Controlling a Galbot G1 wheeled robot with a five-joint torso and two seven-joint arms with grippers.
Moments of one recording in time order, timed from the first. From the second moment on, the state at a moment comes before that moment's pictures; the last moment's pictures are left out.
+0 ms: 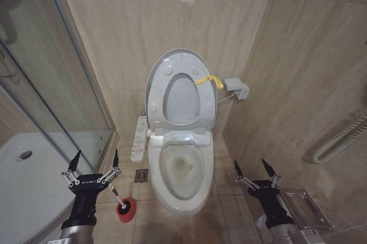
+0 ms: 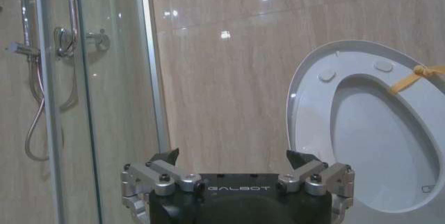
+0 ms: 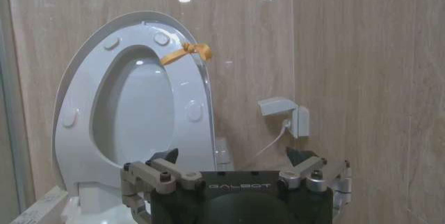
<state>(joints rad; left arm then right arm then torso) 1.81 -1.33 -0.55 -2.44 0.00 -0.12 -0.28 -1.83 1.49 0.69 2.30 0.23 0.14 -0.09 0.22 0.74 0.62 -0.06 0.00</state>
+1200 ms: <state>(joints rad) 1.81 -1.33 -0.55 -2.44 0.00 -0.12 -0.28 -1.83 1.49 0.69 2.30 0.23 0.14 -0.09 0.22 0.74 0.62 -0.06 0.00</state>
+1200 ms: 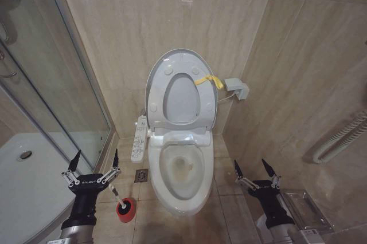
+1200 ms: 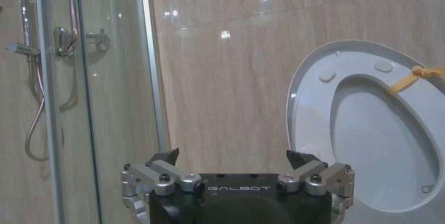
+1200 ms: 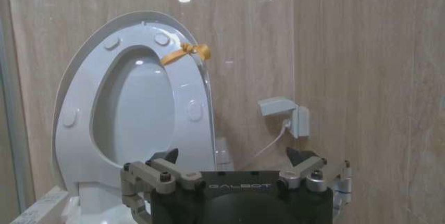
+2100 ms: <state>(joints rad) 1.81 -1.61 -0.67 -2.43 -0.01 0.09 0.02 -1.83 1.49 0.69 2.30 0.23 0.14 -0.09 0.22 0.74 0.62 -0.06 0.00</state>
